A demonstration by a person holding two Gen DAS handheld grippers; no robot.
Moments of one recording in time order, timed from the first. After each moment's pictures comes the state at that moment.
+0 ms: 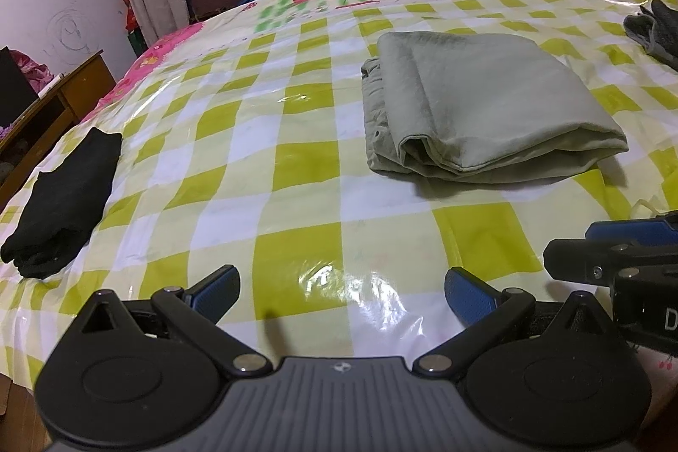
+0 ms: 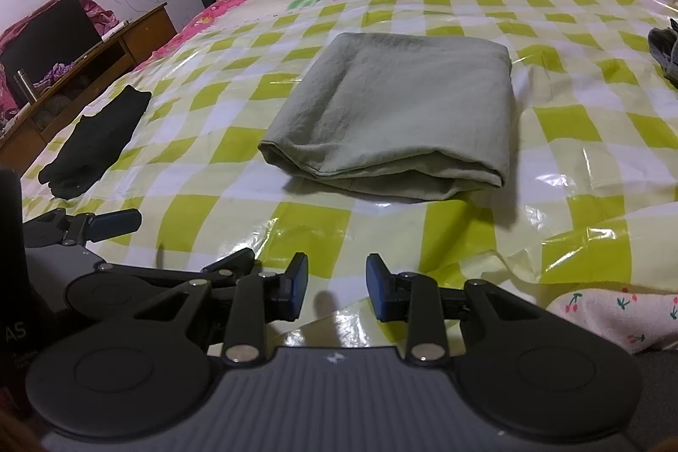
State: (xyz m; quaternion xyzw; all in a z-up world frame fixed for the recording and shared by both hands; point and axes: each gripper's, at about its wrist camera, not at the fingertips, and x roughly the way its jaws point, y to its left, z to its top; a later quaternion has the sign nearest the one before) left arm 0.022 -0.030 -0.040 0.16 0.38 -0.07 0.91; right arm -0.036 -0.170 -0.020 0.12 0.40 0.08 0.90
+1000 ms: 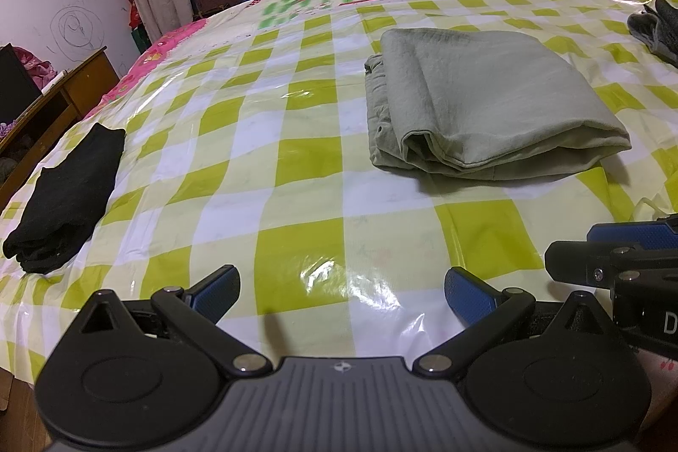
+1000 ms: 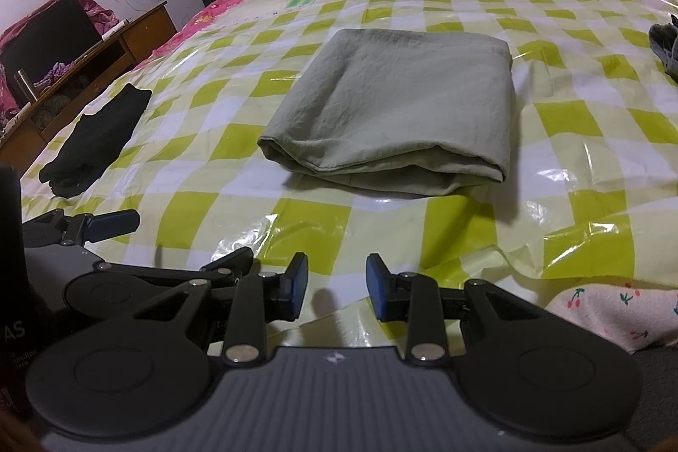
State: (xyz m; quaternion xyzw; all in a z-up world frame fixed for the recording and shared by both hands) left arm 0.022 -0.031 -0.041 0.16 0.38 -0.06 0.91; right arm -0.037 -0.170 -0.022 0.12 0.40 0.08 0.90
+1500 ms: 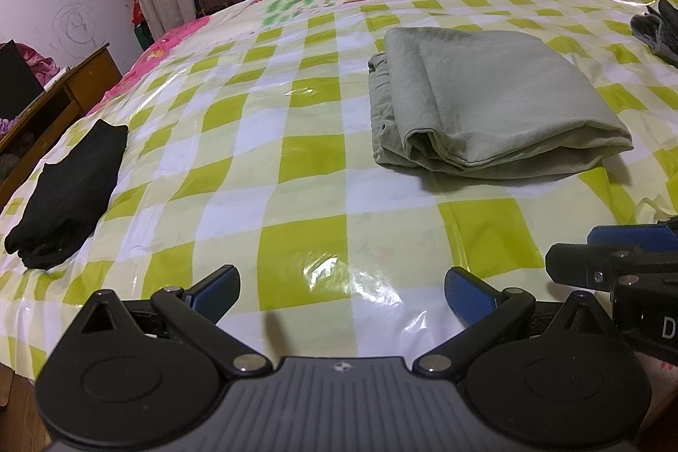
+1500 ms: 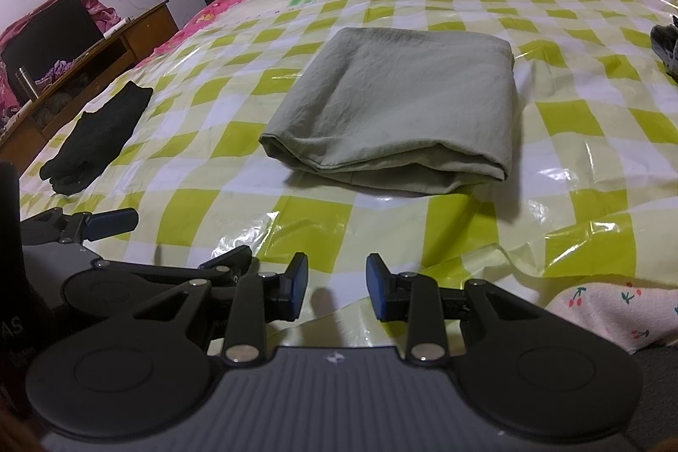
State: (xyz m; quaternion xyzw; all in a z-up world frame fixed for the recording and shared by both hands) left arm 0.020 -0.028 -0.041 0.15 0.38 -0.06 0.91; right arm -0.037 -0.169 -0.022 0.12 0.40 0.08 0.90
